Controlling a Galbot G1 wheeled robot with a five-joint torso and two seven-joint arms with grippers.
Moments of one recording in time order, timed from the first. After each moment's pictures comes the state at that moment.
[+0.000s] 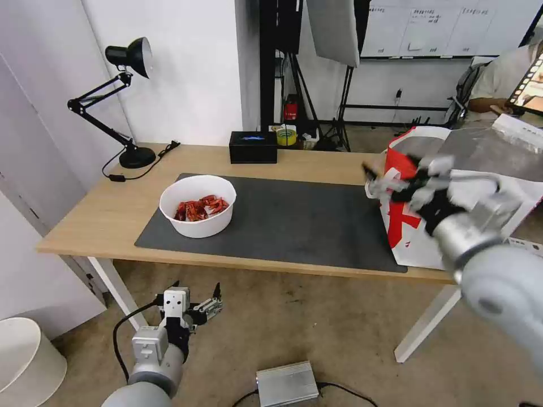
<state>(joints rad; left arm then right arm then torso) 1.64 -1.01 -0.28 -2.37 -0.46 0.36 -0.54 -1.24 0.62 0.39 2.32 0.81 -0.26 0.38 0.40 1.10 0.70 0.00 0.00</state>
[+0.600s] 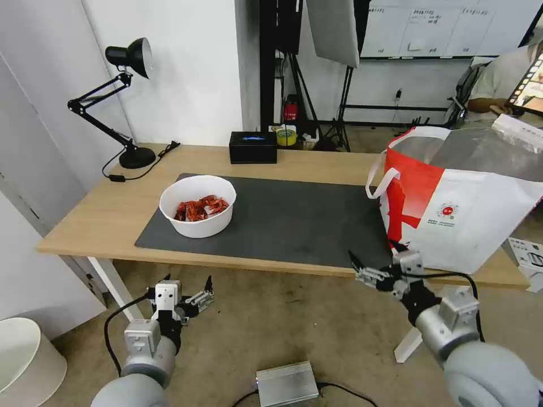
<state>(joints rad) 1.61 -0.99 -0.33 -2.35 -0.49 0.35 -0.54 -1.64 0.70 0.48 2.34 0.60 -0.18 0.35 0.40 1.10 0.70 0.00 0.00</state>
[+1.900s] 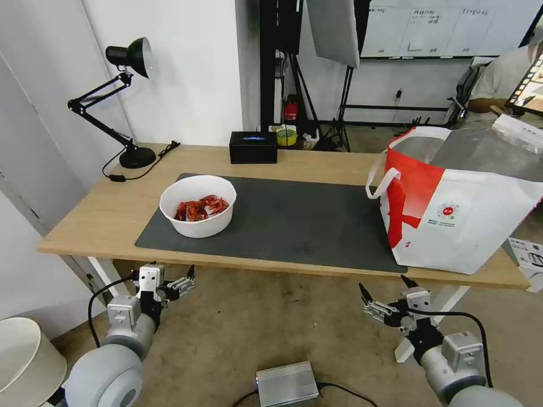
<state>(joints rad) 1.54 -0.84 -0.41 -2.24 -0.63 0.32 -0.47 -1.81 0.74 0.47 2.34 0.55 -0.13 0.44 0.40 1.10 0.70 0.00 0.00</state>
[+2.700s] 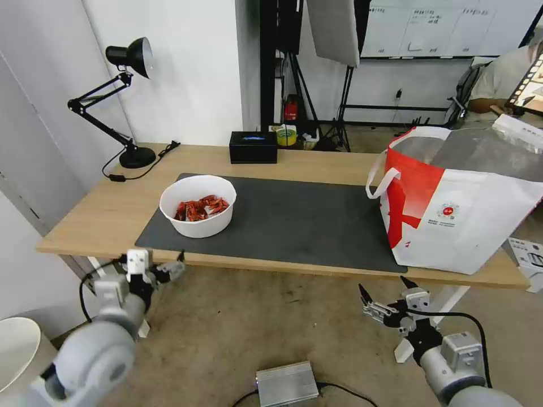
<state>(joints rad) 1.41 -0.74 -0.50 -2.21 -0.88 0.36 -0.54 -1.81 0.74 0.47 2.34 0.55 -0.13 0.44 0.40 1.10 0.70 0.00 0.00</state>
